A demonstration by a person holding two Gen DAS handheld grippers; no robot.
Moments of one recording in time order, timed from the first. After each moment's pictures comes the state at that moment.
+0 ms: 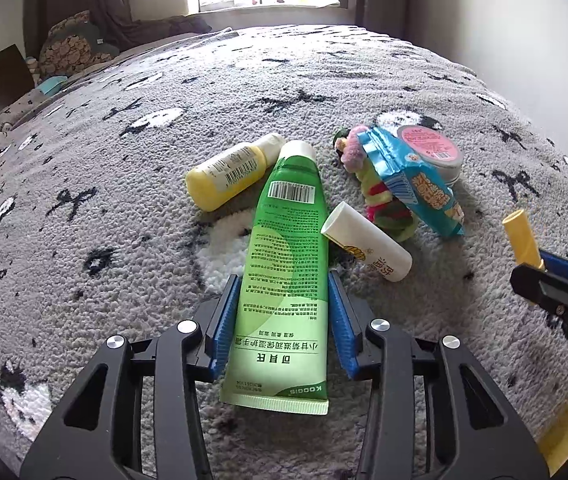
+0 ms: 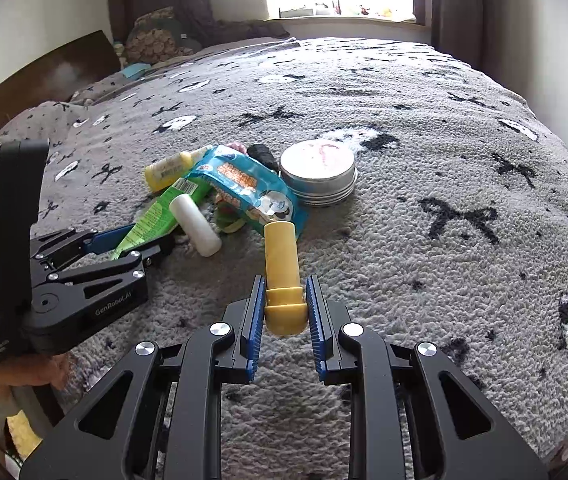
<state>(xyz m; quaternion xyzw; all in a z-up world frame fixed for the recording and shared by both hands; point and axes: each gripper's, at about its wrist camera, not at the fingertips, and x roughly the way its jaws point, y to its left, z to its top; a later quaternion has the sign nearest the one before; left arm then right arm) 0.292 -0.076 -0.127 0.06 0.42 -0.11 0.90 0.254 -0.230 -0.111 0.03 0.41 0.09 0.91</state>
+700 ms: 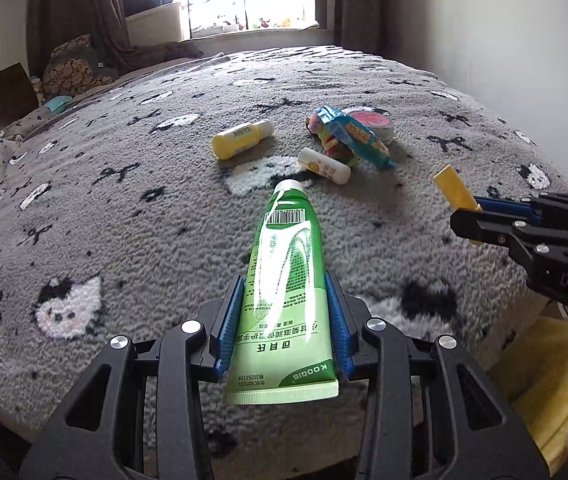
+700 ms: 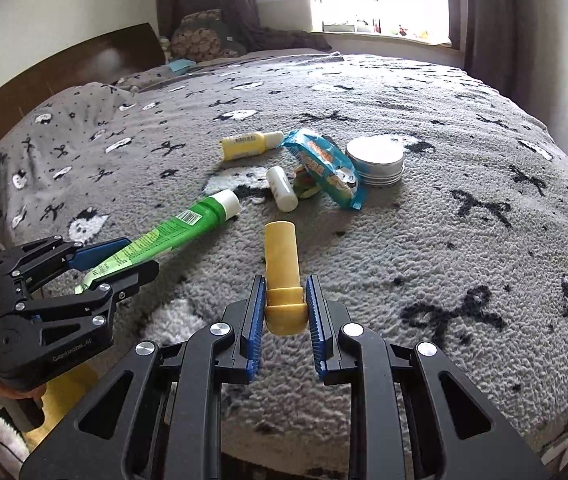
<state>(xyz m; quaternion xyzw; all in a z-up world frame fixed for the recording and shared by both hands) 0.166 -0.041 -0.111 0.08 0.37 -0.13 0.91 0.184 -0.202 -0.101 0.00 0.38 0.15 0.91</state>
